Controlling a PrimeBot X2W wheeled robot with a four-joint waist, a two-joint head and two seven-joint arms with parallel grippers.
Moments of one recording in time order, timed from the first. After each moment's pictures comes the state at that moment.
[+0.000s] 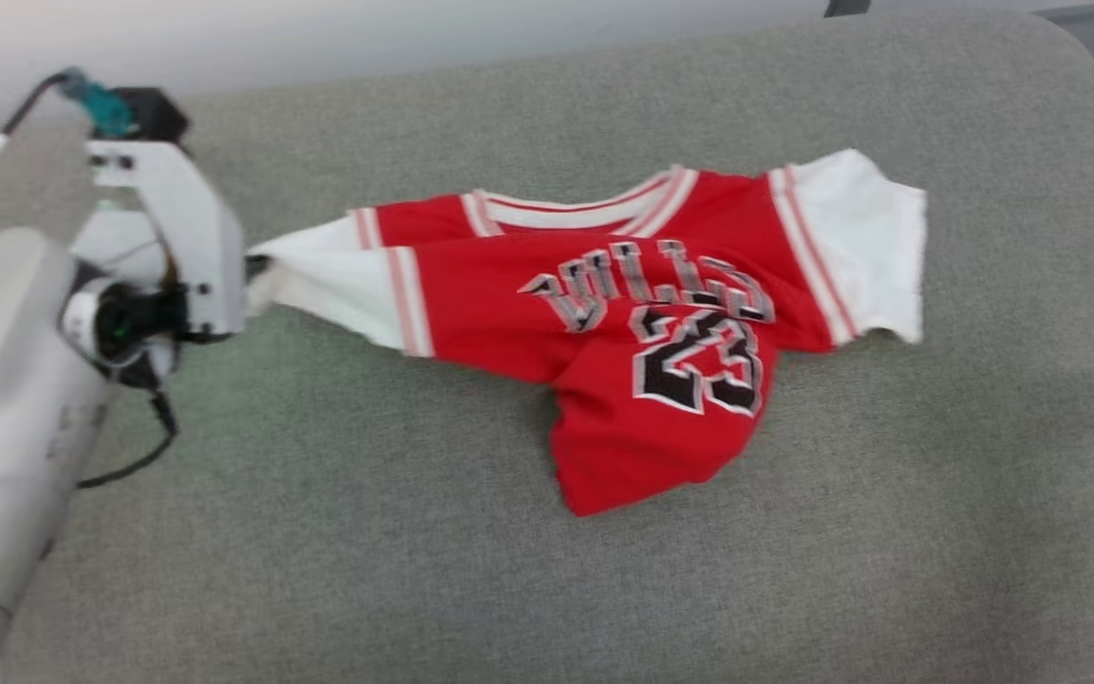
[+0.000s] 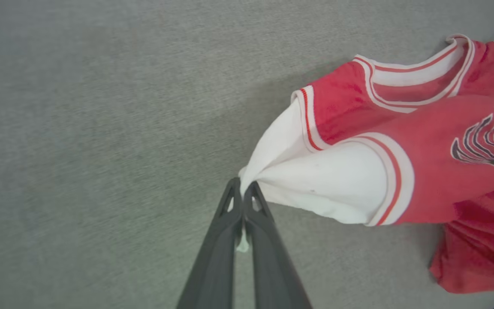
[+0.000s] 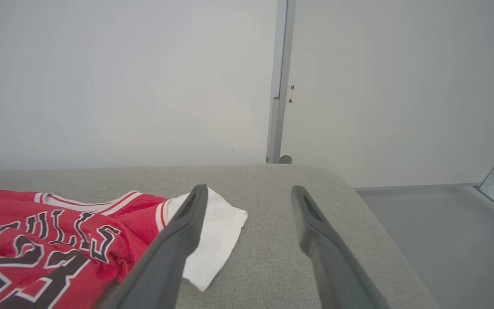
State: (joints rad) left arm -1.06 0.55 -0.70 0.76 -1.02 -0.07 0.70; right arm -0.24 -0.38 -0.08 -0.02 0.45 0.13 0.00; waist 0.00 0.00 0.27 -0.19
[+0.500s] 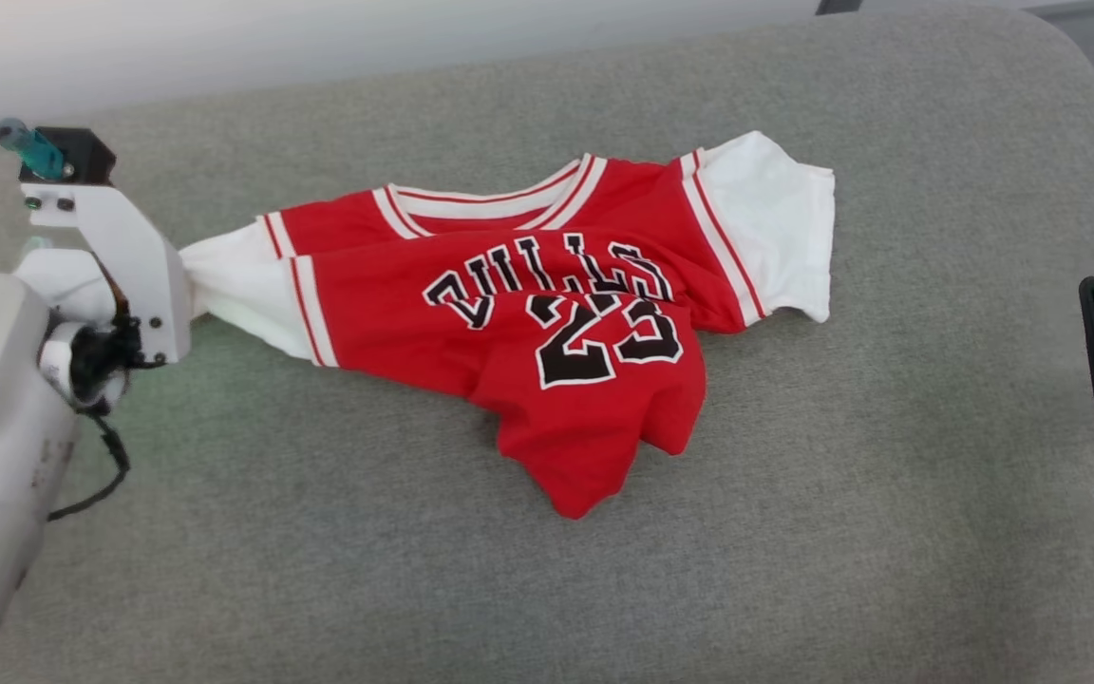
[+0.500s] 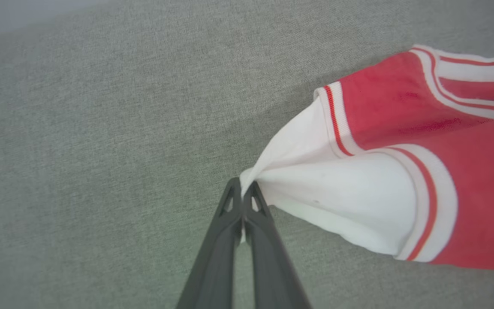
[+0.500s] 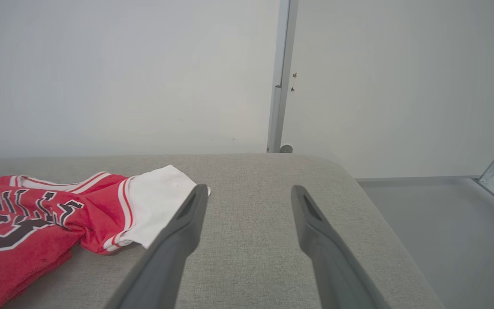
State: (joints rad) left arm -1.04 0.58 -0.74 0.90 -0.90 -0.02 0.51; right arm -0.22 -0.38 -0.06 -0.03 0.44 0.13 0.03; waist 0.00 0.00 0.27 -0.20
